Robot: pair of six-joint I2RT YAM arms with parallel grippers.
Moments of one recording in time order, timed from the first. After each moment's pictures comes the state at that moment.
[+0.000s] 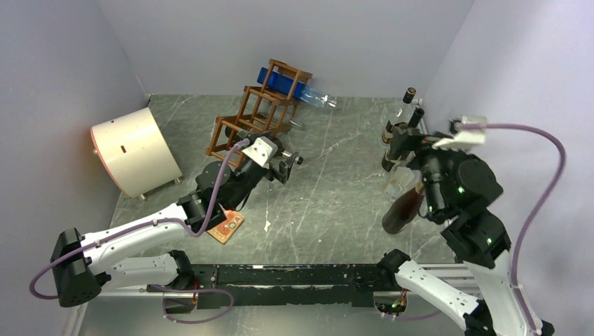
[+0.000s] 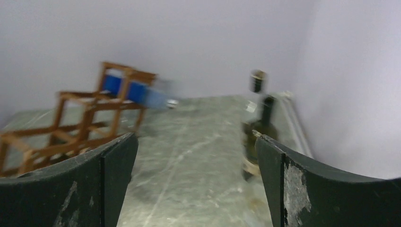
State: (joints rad) left arm -1.03 1.07 0.82 0.44 -0.33 0.18; right arm 0.64 0.64 1.27 -0.55 0.76 0.06
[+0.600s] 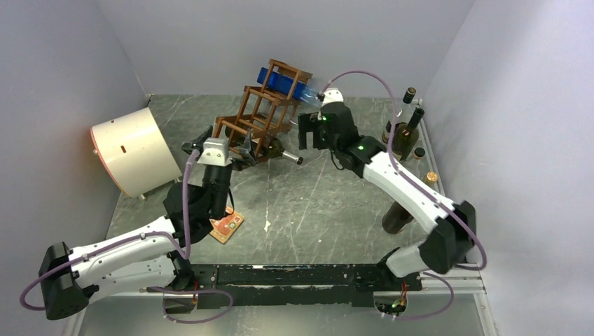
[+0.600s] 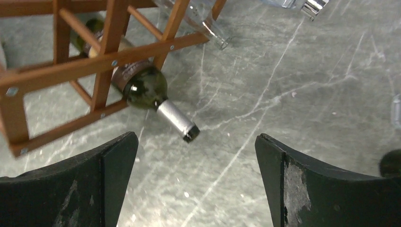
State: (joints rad) left arm -1.03 0.91 0.64 0.82 -0.81 0.40; right arm 0.64 1.39 1.28 -0.38 0.25 0.22
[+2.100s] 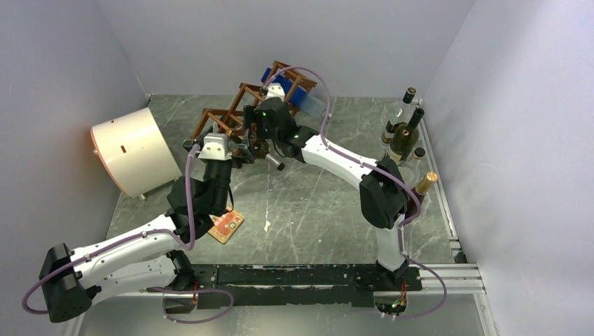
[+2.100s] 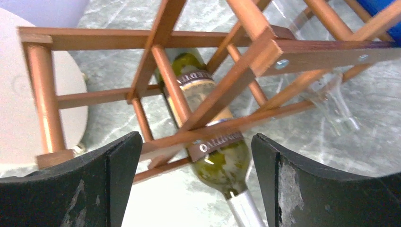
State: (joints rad) left arm -0.96 0.92 0.65 0.77 -0.82 0.32; right arm 0.80 1.99 1.68 -0.09 0.24 0.40
